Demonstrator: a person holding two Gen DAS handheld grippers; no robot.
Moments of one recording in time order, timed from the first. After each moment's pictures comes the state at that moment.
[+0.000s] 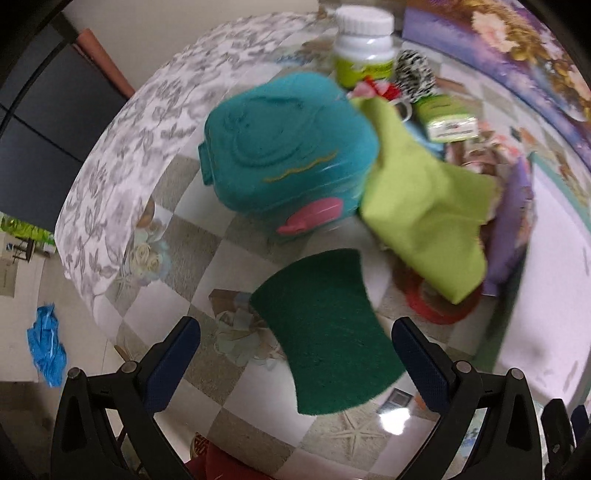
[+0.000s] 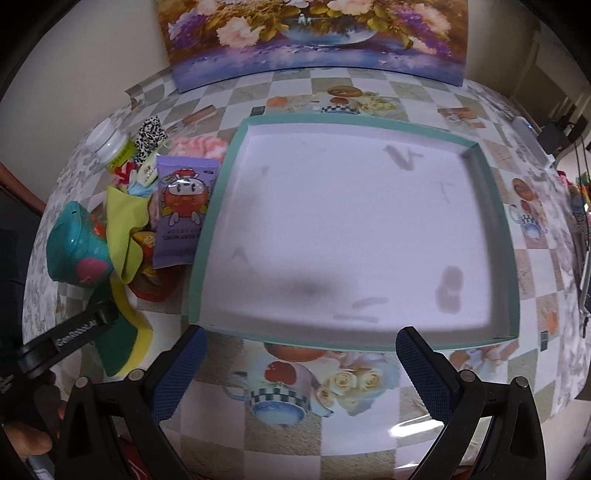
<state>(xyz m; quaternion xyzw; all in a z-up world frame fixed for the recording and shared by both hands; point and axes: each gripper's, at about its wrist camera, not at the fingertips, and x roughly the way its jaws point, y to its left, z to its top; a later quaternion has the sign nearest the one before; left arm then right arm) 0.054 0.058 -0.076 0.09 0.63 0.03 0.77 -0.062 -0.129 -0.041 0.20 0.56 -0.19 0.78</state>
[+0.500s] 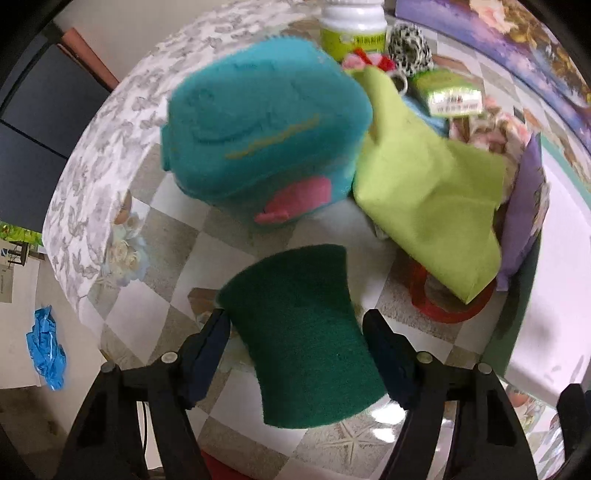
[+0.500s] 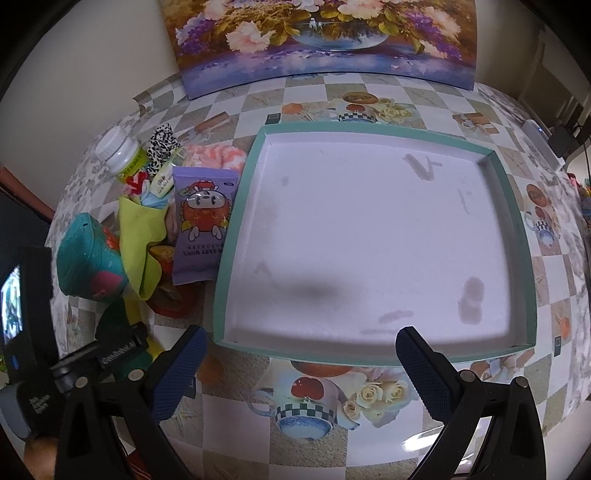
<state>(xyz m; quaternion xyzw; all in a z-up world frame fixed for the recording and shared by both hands) 0.062 0.050 -0.095 0.09 0.65 0.01 0.75 -0.045 -0.122 -0.040 0.21 0.55 -0.18 0.78</state>
